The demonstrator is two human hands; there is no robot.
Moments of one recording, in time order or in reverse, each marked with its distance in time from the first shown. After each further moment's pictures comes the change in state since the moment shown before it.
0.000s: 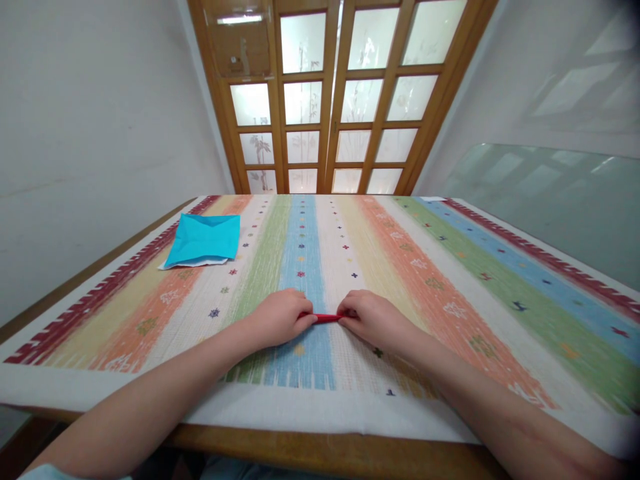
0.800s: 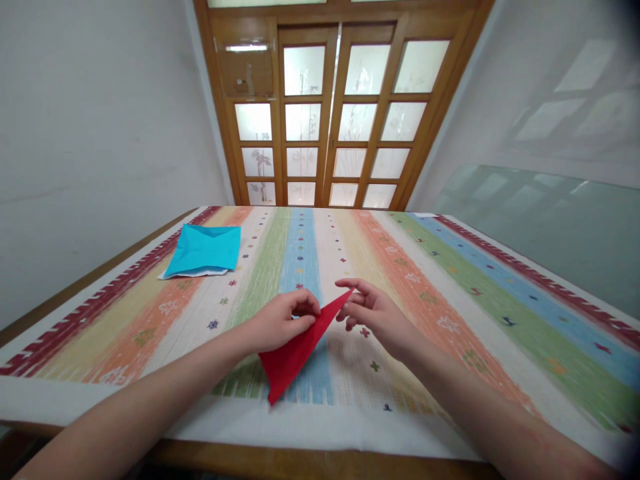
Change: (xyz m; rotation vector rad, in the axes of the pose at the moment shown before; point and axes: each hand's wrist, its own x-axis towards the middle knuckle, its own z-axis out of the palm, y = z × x) left_hand -0.001 0.010 -0.023 -0.815 0.142 -0.098; right_hand 0.002 -0.025 -0.028 1.075 0.130 0.214
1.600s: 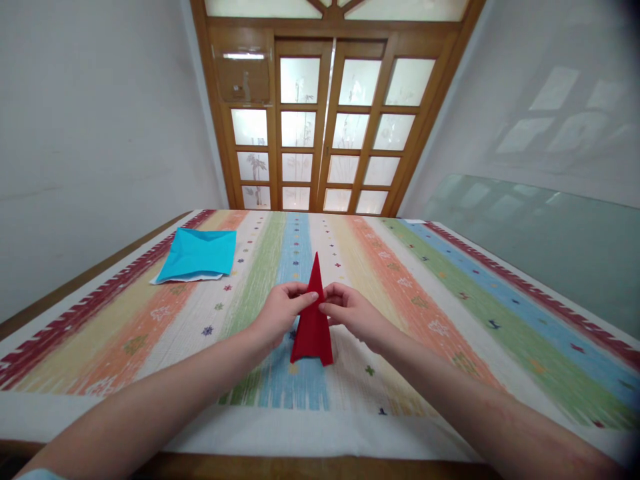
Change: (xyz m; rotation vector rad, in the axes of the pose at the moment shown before) left_hand 0.031 -0.006 0.022 -0.624 0.349 -0.194; right_hand 0.025 0.003 0.021 -0.002 -0.064 0.024
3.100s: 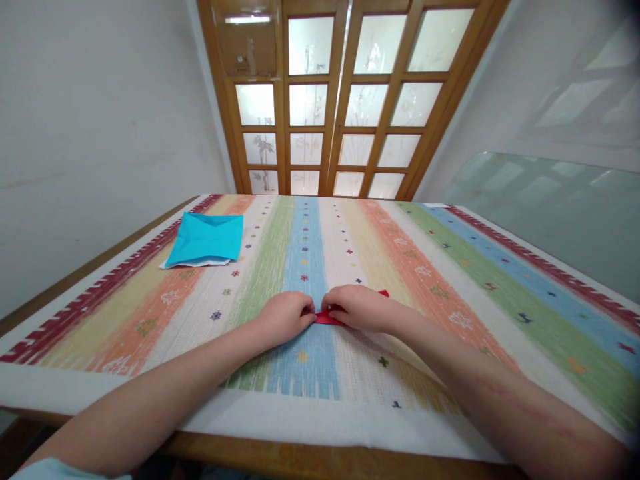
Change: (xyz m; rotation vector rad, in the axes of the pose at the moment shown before) left_hand -0.005 -0.024 -0.035 1.307 -0.273 0.172; right_hand 0.028 0.020 -0.024 -1.192 -0.395 -0.332
